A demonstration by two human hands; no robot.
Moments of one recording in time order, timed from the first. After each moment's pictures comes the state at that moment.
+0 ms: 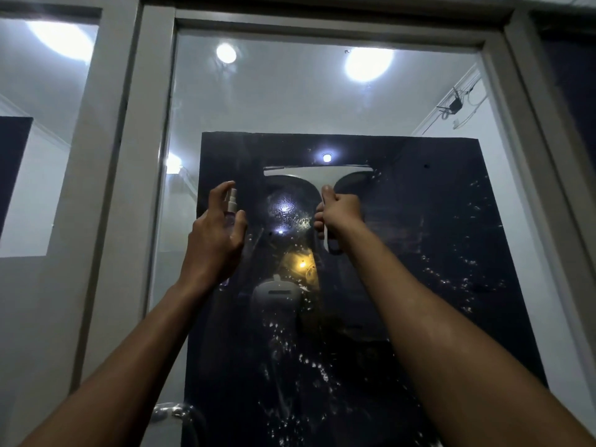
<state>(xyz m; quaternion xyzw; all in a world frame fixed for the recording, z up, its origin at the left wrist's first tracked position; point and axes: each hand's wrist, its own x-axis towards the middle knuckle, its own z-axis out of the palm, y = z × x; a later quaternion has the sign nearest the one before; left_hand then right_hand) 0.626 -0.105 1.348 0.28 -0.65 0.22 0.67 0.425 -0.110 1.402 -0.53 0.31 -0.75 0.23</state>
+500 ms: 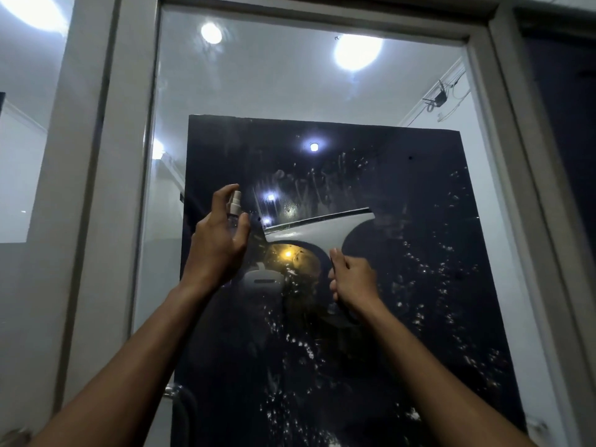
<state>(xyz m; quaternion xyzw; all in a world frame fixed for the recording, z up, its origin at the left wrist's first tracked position) 0.610 -0.107 1.322 0.27 -0.67 0.18 0.67 0.383 -0.113 1.266 -0.56 0.44 -0.69 0.10</state>
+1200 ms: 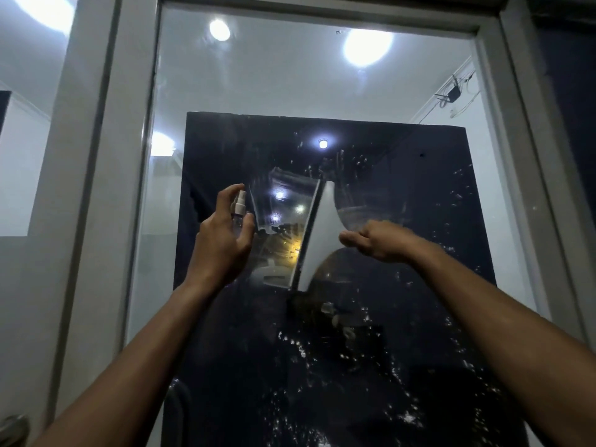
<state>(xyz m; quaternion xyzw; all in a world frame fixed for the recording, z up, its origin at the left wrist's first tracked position) 0.592 -0.103 1.317 0.28 -0.67 0.20 0.66 0.290 -0.104 1.353 -0.74 0.57 -0.29 -0.18</state>
